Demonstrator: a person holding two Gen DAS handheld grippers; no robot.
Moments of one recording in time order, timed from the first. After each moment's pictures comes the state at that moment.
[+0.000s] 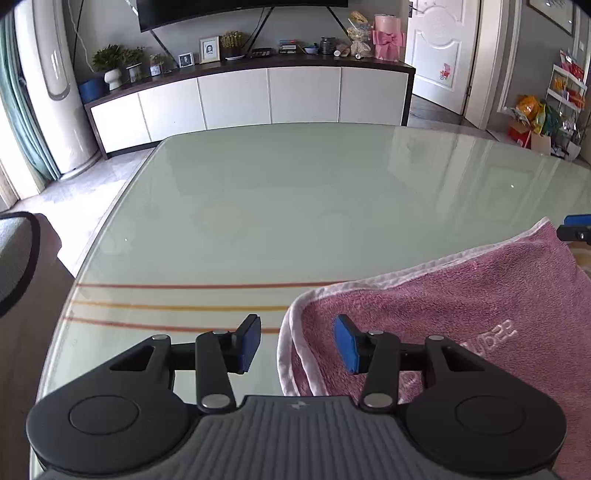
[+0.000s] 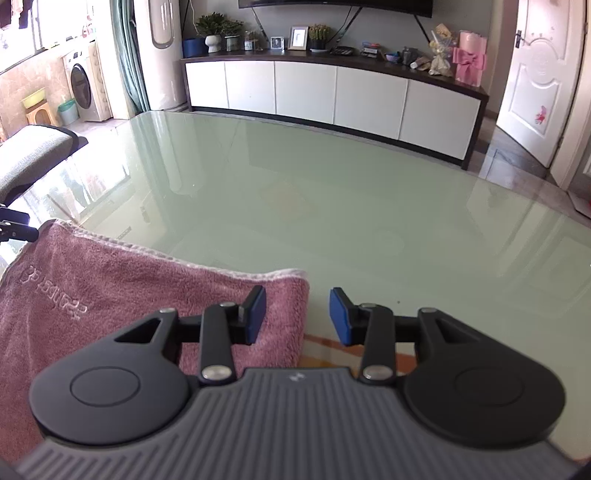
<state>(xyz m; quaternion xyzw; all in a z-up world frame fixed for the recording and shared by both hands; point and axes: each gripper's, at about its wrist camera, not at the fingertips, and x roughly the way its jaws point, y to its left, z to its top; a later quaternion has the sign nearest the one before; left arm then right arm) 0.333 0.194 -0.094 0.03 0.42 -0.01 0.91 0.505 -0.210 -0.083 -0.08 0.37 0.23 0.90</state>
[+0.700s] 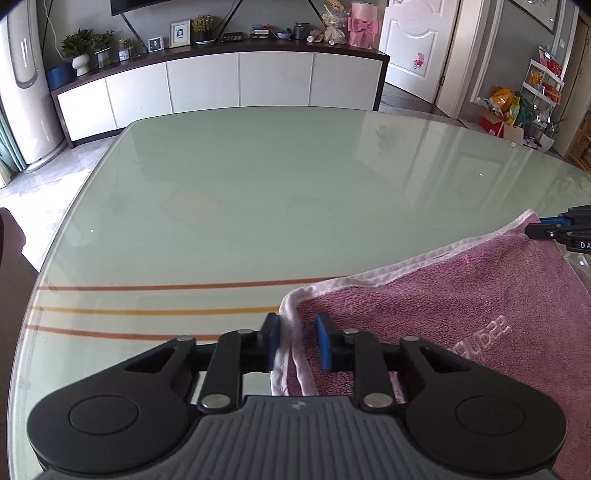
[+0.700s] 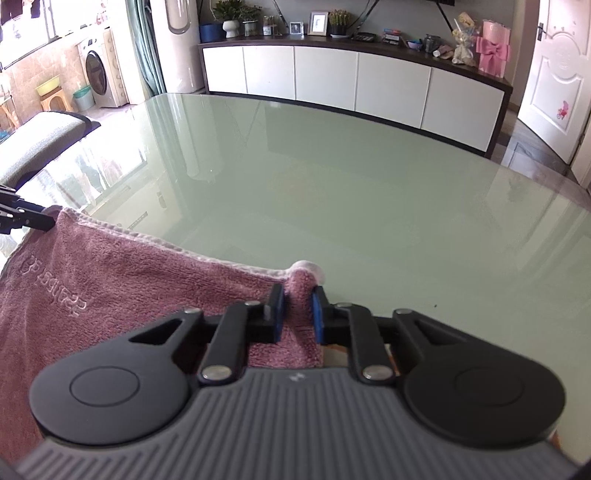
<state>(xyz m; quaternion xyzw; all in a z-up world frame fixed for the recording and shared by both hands) 0.348 0.197 -0.106 0.00 0.44 -0.07 0.89 0.504 -0.193 -0.095 -0.10 0.38 0.25 0.88</state>
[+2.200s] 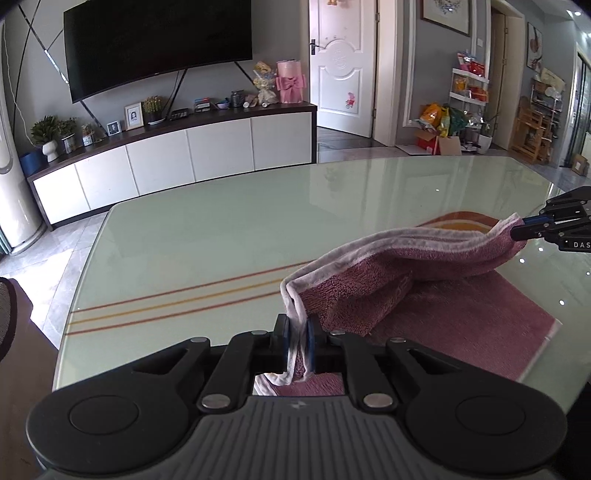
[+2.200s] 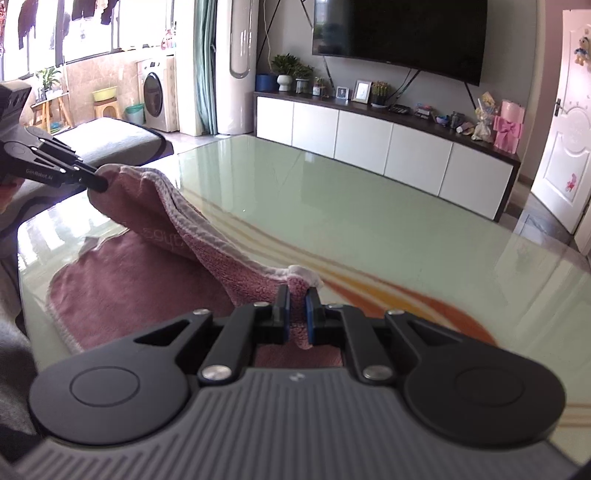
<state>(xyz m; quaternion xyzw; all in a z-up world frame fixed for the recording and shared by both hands) 0.181 0.167 -0.032 0.06 0.34 -0.15 0.93 0.315 -0.252 -0.031 -0.11 0.28 0.31 0.90</state>
